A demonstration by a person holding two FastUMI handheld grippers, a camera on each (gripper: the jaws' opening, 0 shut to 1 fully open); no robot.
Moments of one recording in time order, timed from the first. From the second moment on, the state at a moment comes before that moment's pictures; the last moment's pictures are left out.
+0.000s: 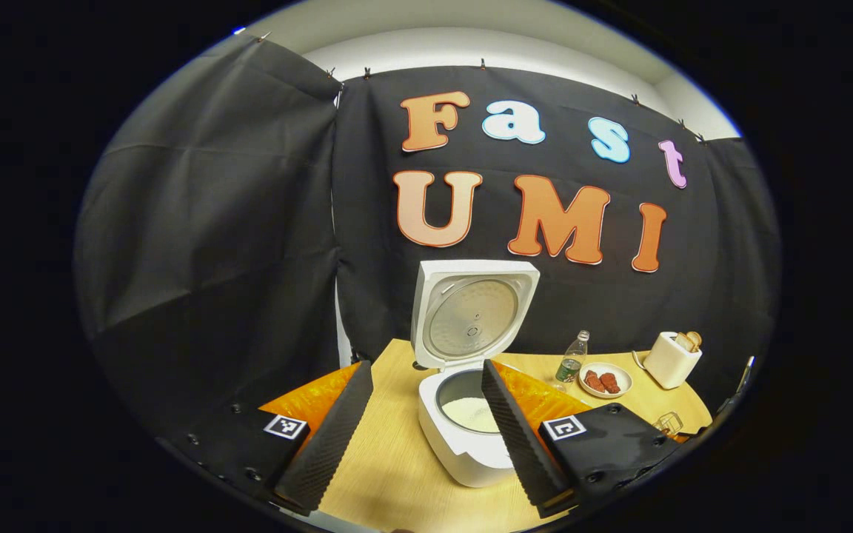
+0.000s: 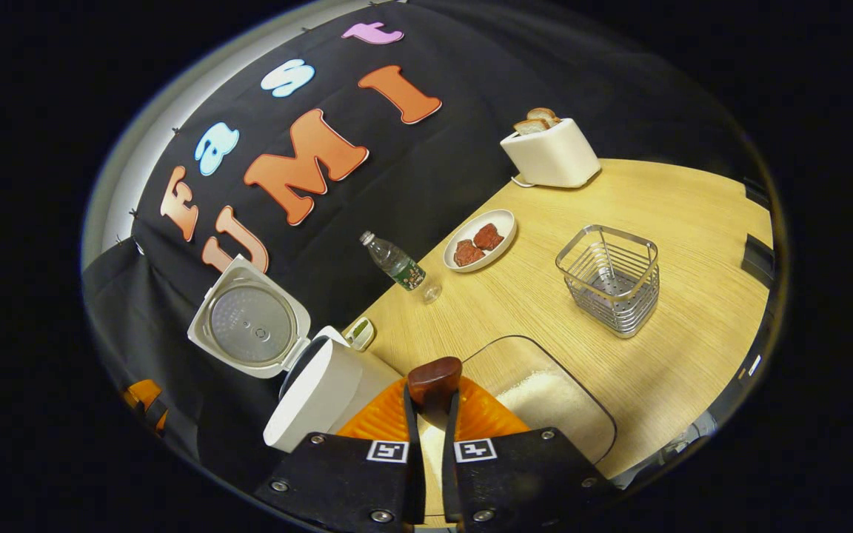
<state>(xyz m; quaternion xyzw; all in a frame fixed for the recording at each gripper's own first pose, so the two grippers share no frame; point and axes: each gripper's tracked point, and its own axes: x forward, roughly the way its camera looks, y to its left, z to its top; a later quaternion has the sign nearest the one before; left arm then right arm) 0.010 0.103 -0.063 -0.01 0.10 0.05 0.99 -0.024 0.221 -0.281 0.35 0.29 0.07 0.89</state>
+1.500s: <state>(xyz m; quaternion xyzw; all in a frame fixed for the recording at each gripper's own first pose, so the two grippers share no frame) -0.003 0.097 -0.049 -0.02 0.07 0.05 1.00 -0.002 0.182 -0.221 0.66 0.30 0.07 0.69</state>
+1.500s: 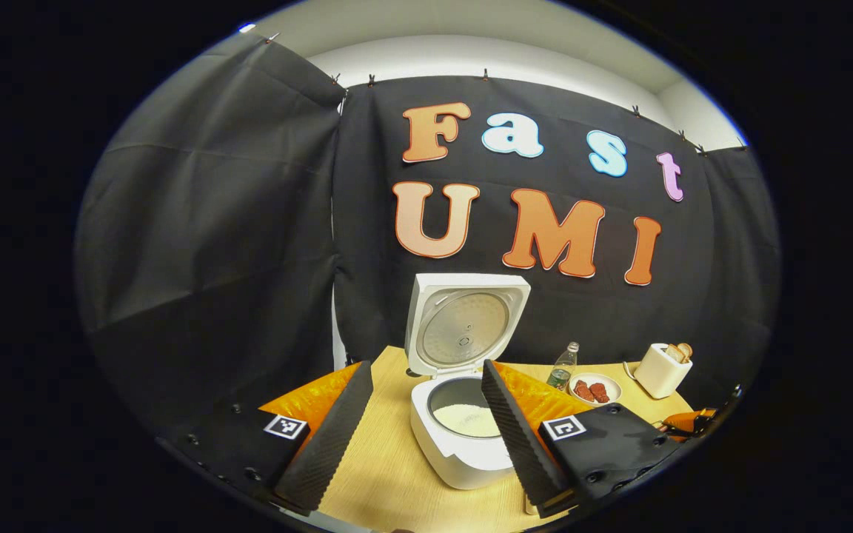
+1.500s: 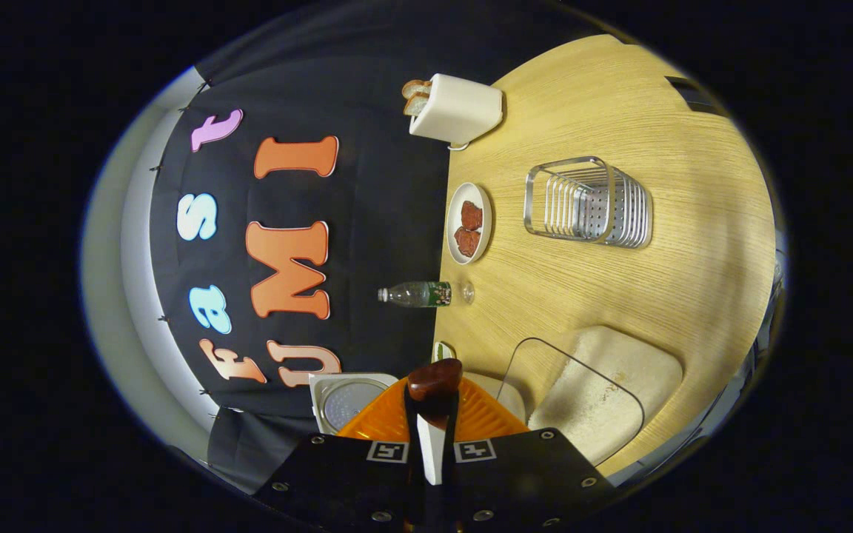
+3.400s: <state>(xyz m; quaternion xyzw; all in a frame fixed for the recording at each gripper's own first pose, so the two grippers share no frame) 0.020 0.122 -0.053 -0.01 0.06 0.04 1.00 0.136 0.369 -0.041 0.54 0.20 0.21 0.79</state>
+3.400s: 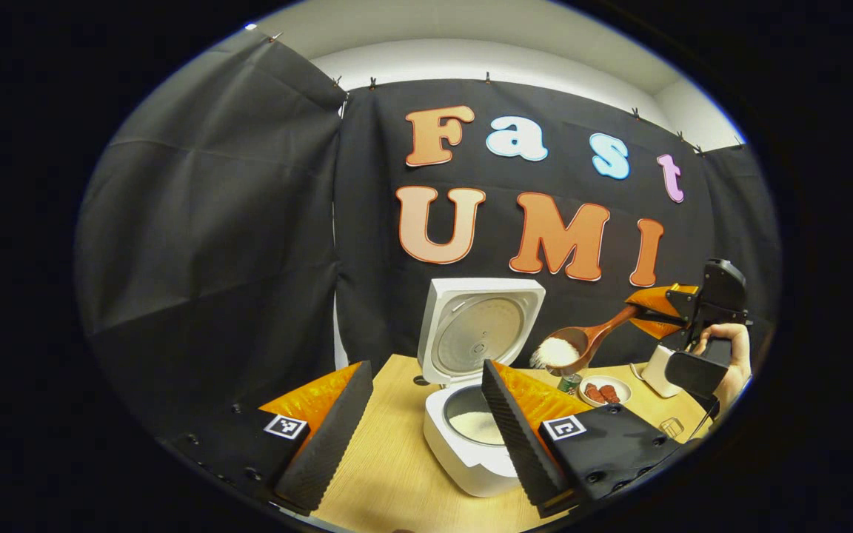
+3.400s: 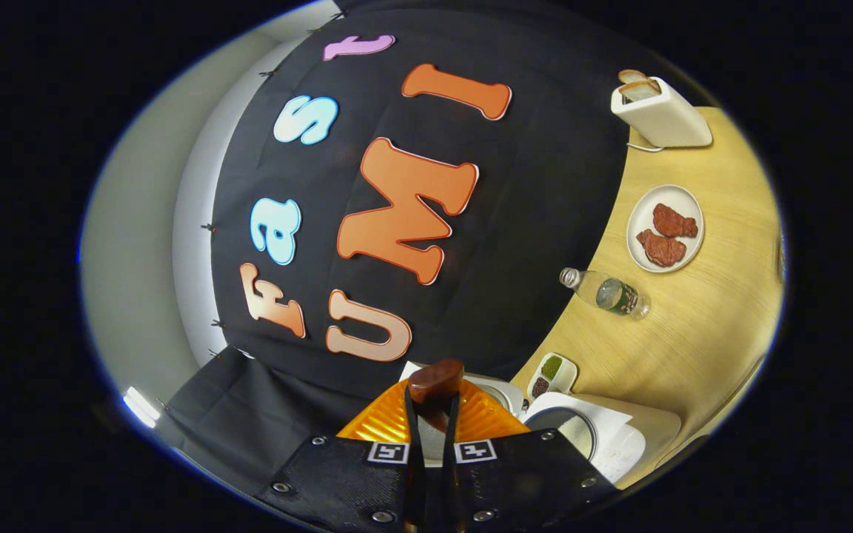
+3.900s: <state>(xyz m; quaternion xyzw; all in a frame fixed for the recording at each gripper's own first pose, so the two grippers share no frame) 0.028 0.127 -0.057 -0.01 0.06 0.03 1.00 0.141 0.387 -0.006 0.46 0.15 0.25 0.84</state>
